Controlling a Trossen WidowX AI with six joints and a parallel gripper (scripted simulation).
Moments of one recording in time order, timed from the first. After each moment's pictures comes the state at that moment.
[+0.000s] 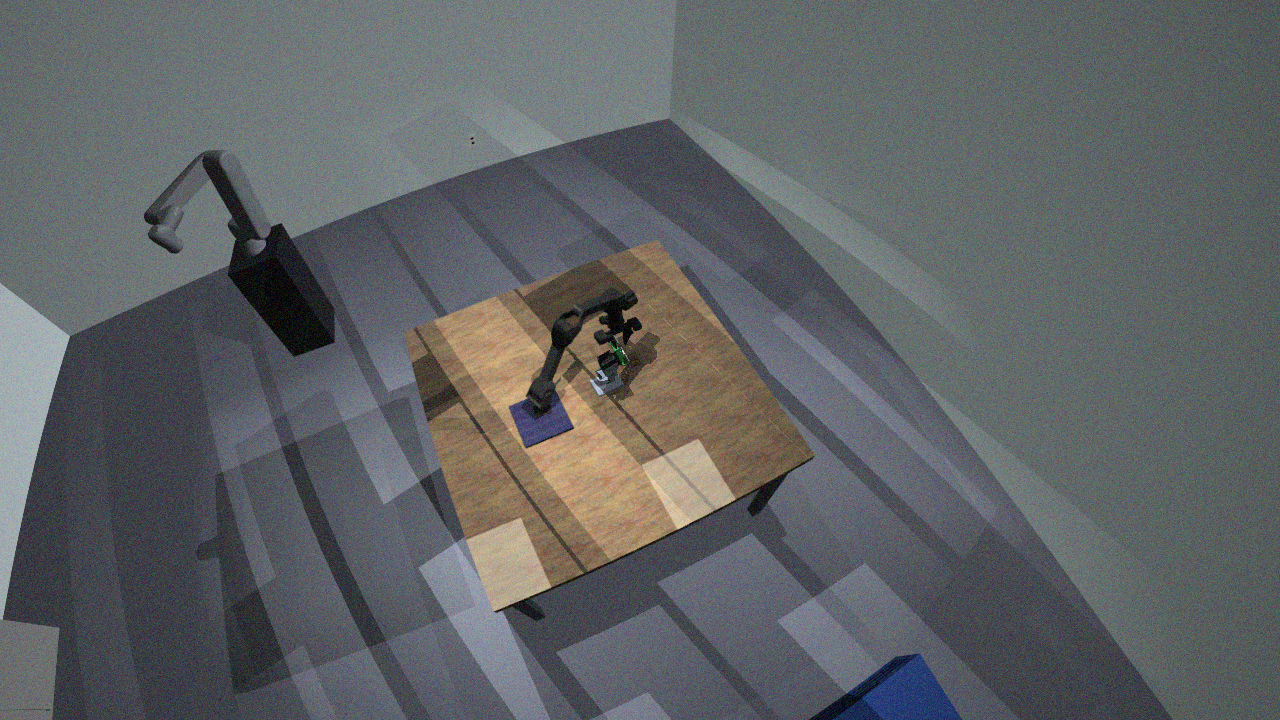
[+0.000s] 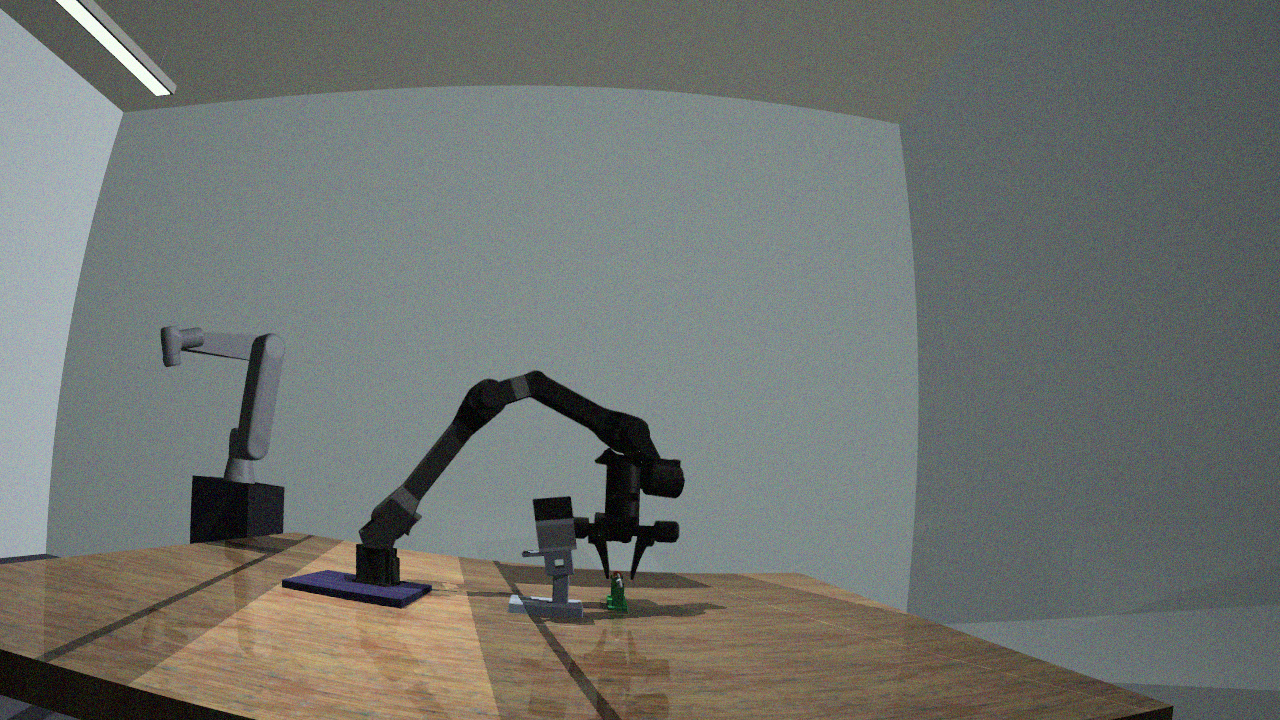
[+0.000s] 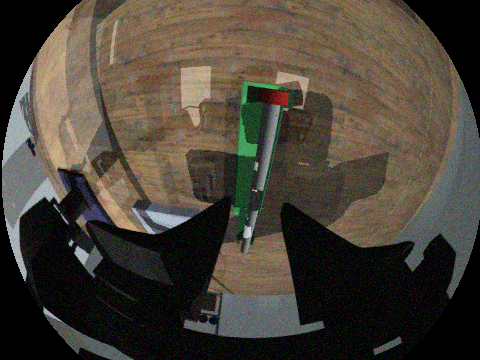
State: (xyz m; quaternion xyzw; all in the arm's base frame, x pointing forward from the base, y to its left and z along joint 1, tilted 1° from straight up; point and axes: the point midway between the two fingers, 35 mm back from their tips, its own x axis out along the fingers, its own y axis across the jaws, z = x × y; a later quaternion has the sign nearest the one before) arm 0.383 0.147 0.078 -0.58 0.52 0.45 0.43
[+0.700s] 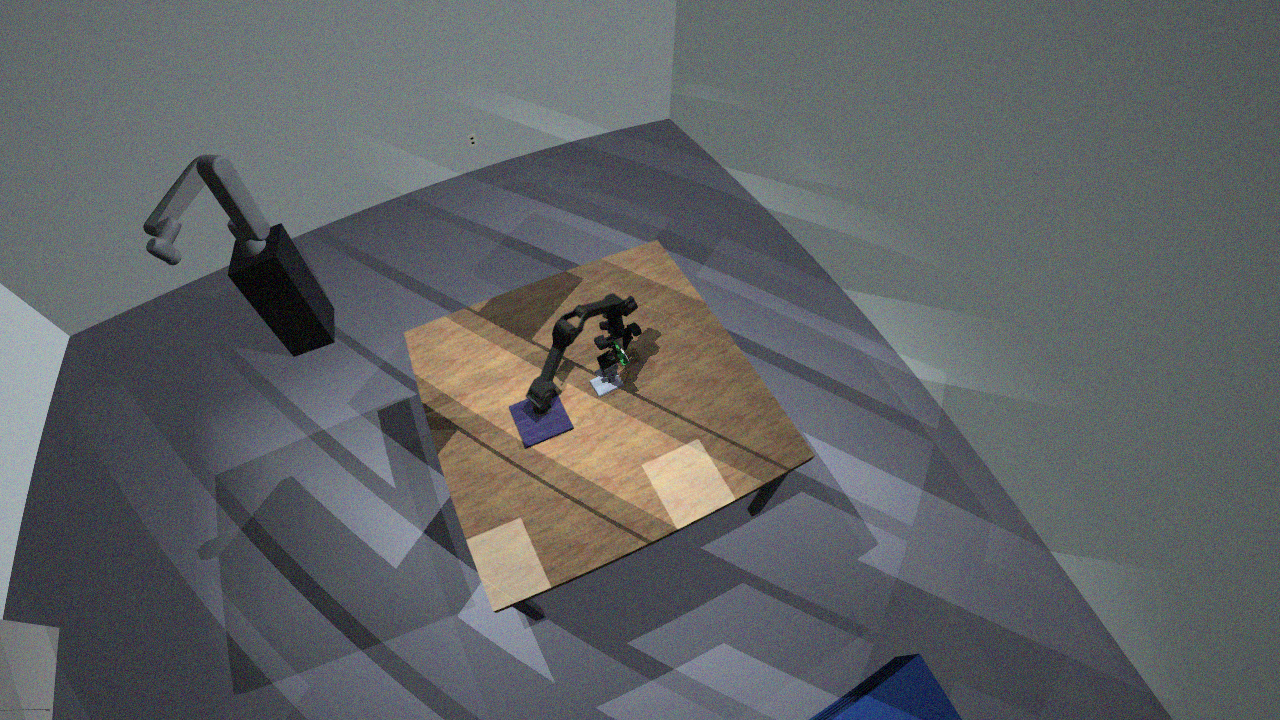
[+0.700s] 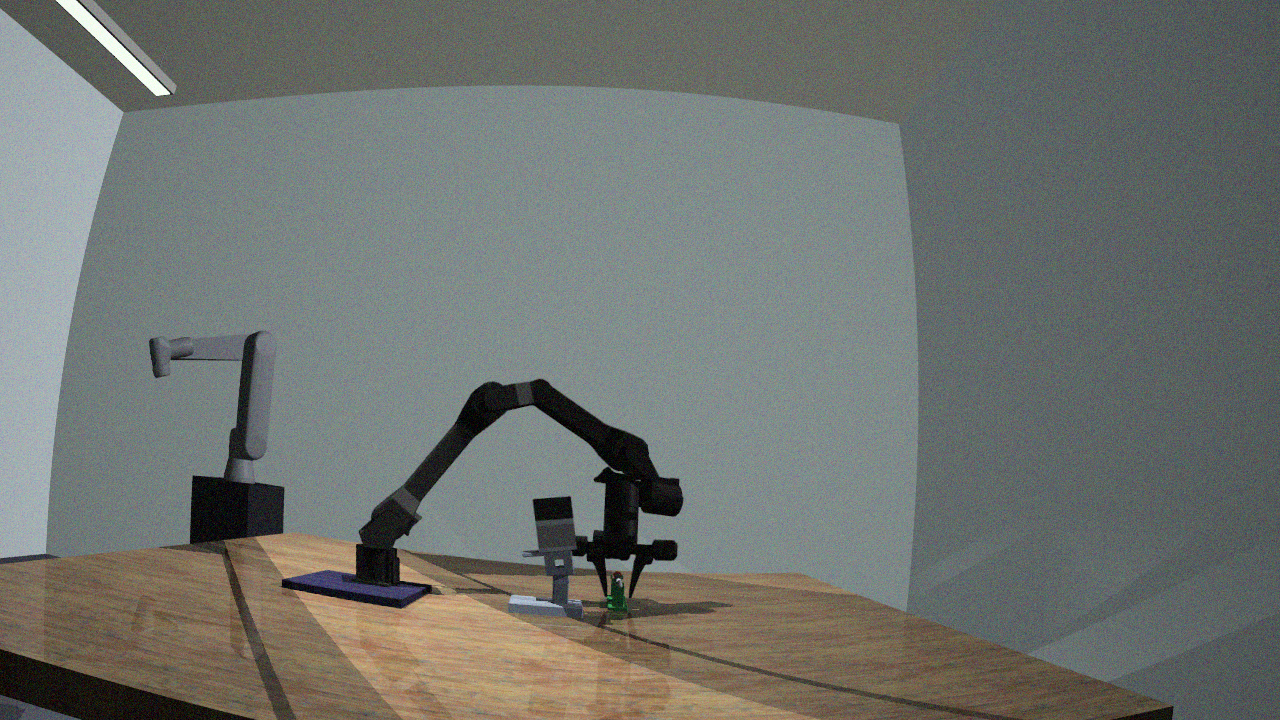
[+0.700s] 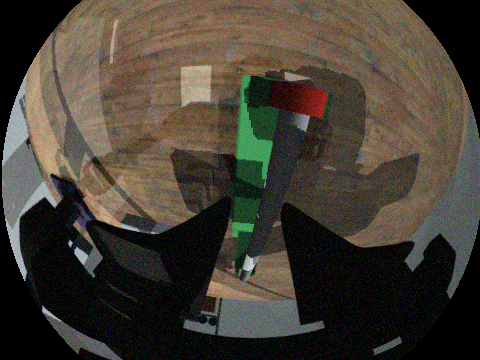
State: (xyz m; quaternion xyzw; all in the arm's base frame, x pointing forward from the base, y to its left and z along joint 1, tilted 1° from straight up) arm 0.382 0.146 0.046 -0.58 0.53 0.45 0.43
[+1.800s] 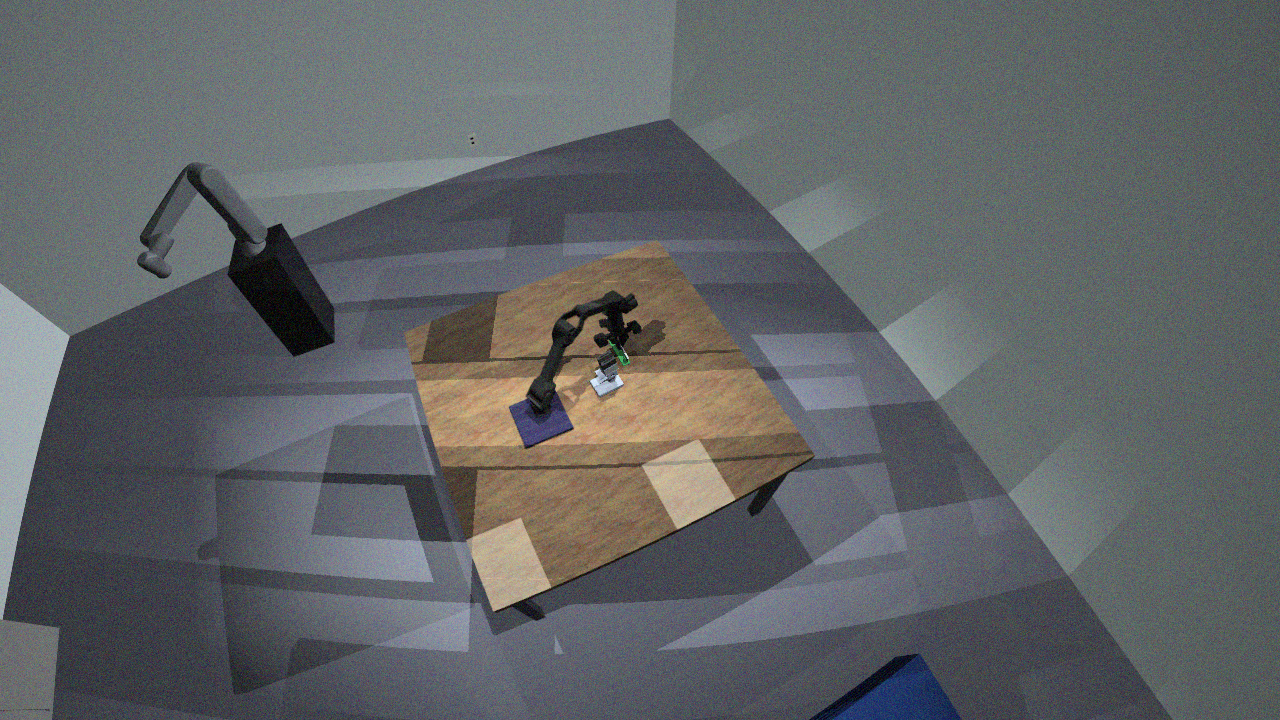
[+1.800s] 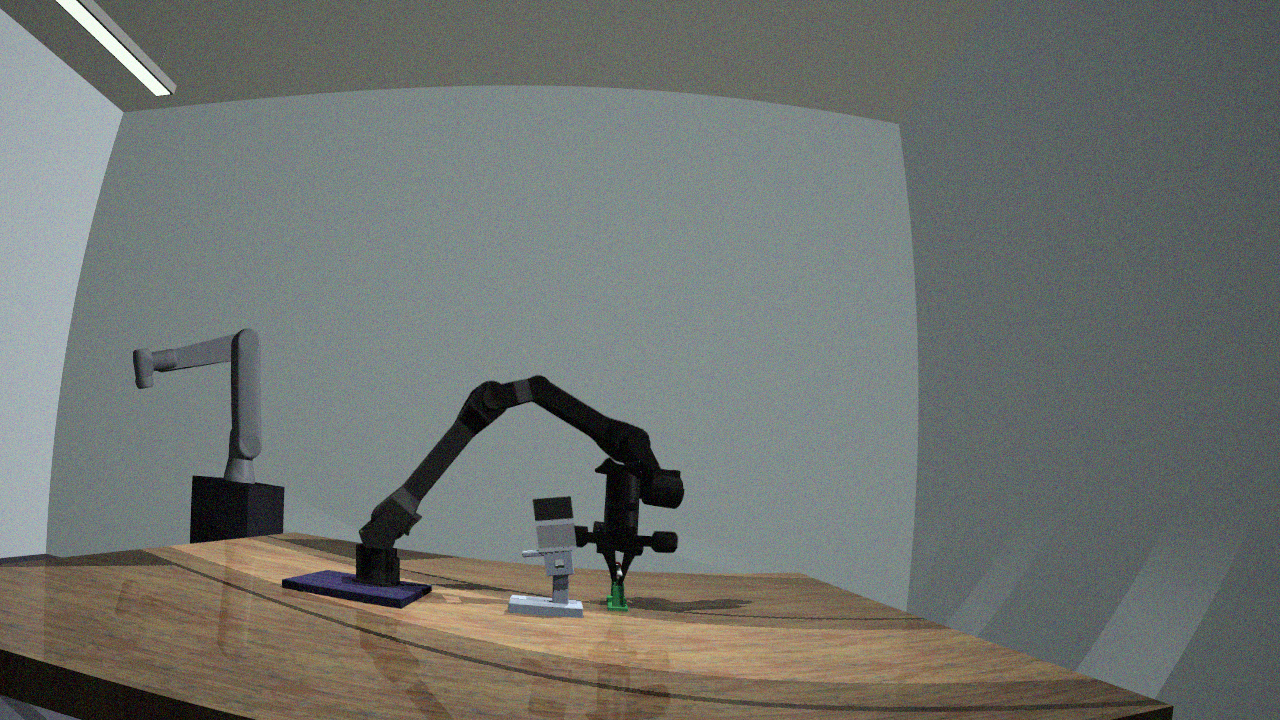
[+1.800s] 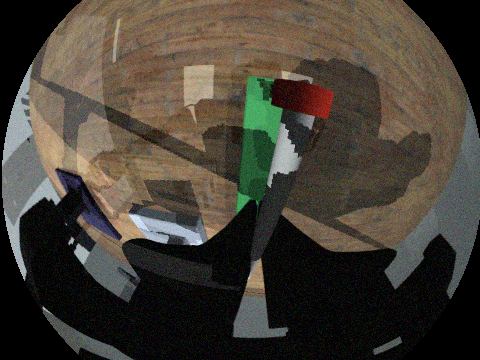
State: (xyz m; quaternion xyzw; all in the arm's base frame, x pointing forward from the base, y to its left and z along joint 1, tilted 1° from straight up) arm 0.381 0.145 0.062 -0.58 0.53 0.46 0.42
